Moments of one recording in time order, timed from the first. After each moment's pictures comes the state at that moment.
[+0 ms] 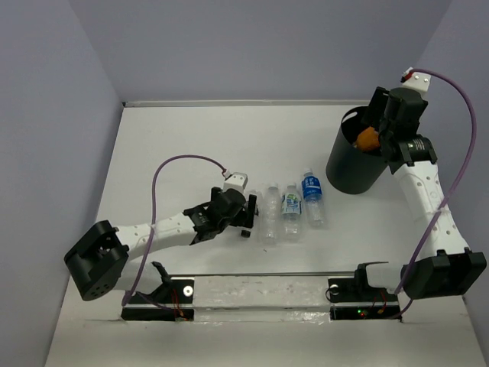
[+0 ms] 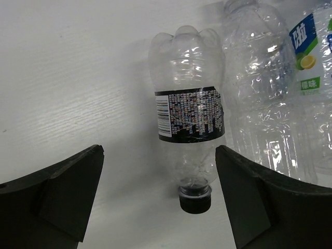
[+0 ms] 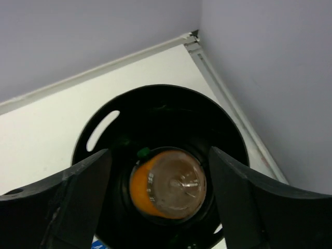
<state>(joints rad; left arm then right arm) -0.94 1.27 0.63 -0.09 -0.37 -0.52 0.07 1.29 1.41 -0.44 0.49 0.18</state>
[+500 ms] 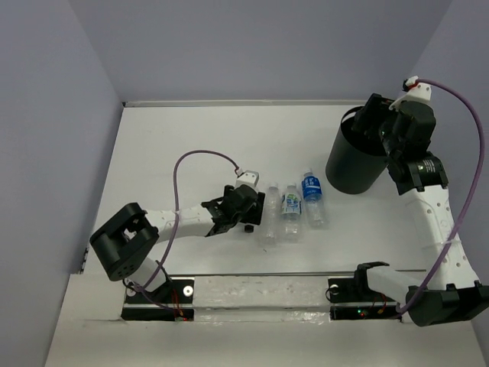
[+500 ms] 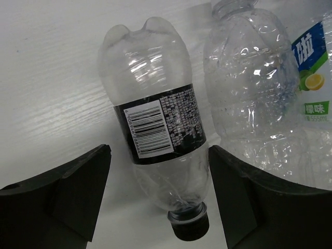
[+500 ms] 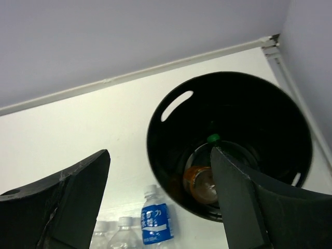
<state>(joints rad) -0.94 1.48 0.71 -0.01 -0.34 -0.52 0.09 1.10 1.35 -0.44 0.19 0.27</state>
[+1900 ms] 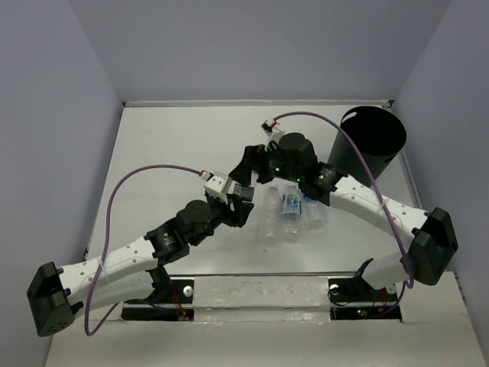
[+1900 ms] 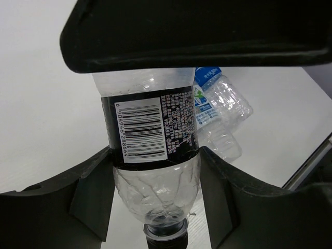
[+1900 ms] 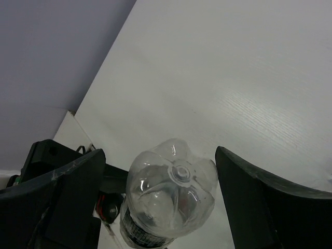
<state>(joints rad) -1.00 0.83 0.50 0.13 -0.31 -0.38 0.80 1.43 1.19 -0.10 -0.20 0.57</state>
